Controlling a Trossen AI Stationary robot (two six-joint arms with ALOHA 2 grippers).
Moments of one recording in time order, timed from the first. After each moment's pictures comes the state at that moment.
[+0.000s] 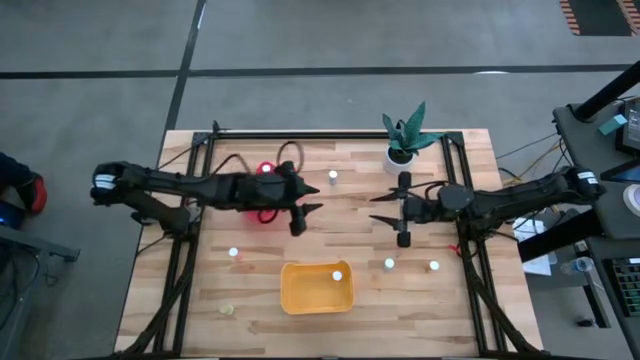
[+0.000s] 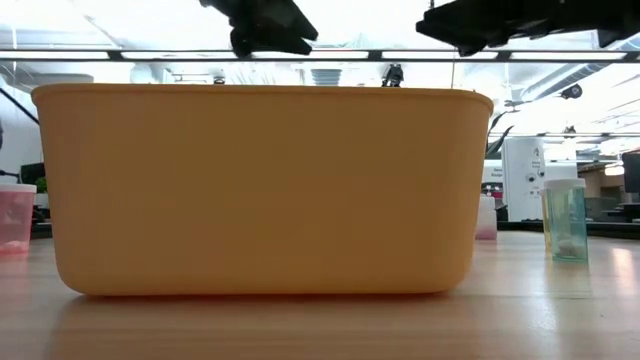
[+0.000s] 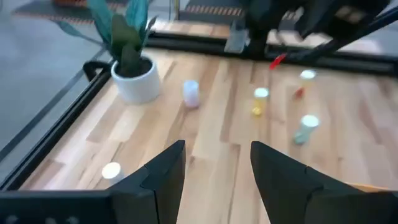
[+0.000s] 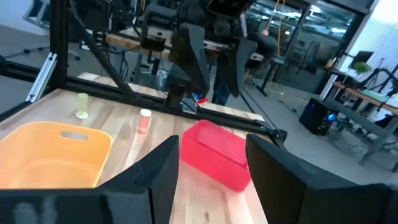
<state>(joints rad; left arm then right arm) -0.04 1.36 1.13 -0.24 -0.26 -0.13 0.12 0.93 0.45 0.45 0.16 -0.28</state>
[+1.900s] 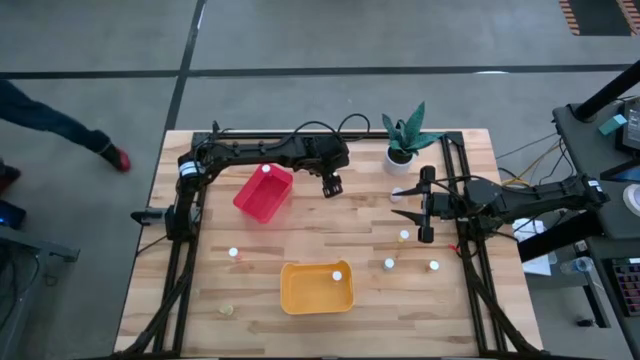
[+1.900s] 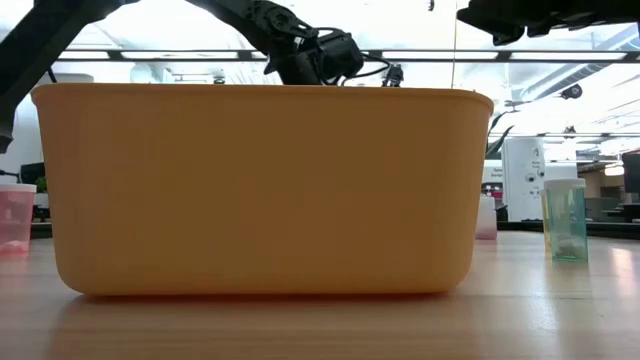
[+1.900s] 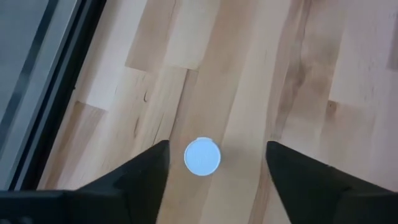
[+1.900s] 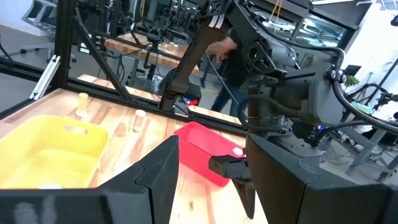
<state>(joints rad) 0.31 2.01 1.68 -0.65 -0.12 0.08 0.12 0.62 0.41 0.19 0.16 -0.33</state>
